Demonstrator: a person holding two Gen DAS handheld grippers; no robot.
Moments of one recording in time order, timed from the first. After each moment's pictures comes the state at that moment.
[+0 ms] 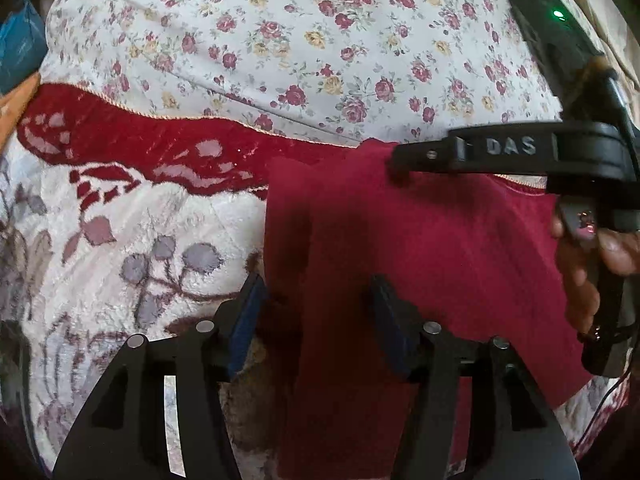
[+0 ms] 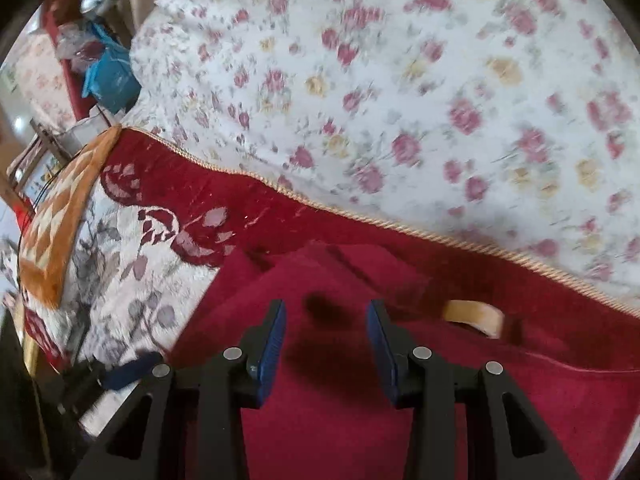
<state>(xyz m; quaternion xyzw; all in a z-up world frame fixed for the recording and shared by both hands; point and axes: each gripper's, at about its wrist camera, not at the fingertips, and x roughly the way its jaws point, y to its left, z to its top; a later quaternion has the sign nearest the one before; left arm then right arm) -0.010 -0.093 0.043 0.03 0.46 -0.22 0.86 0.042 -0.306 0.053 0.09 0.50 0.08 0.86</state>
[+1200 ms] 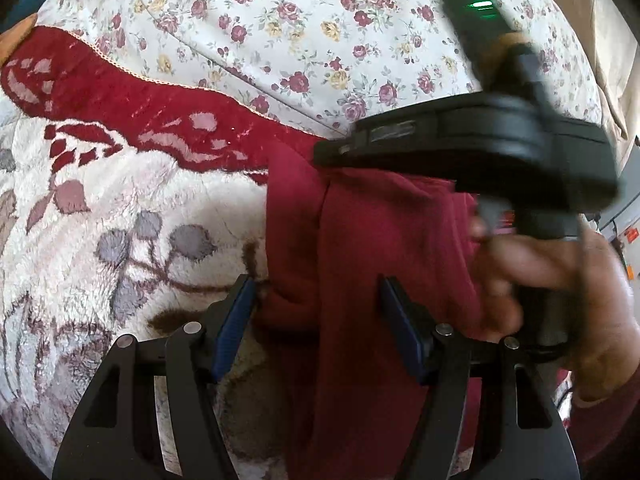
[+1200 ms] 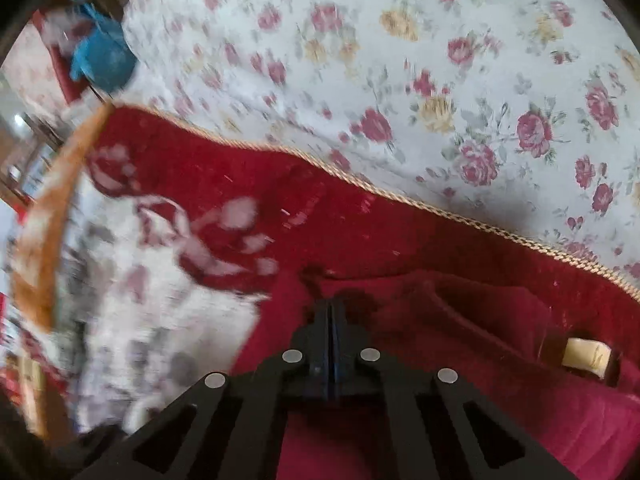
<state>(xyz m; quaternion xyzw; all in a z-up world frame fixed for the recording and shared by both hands) 0.003 -0.073 0.036 -0.05 0.49 -0.26 0.83 0.093 -0.248 0.021 0.10 0.52 0.11 0.84</state>
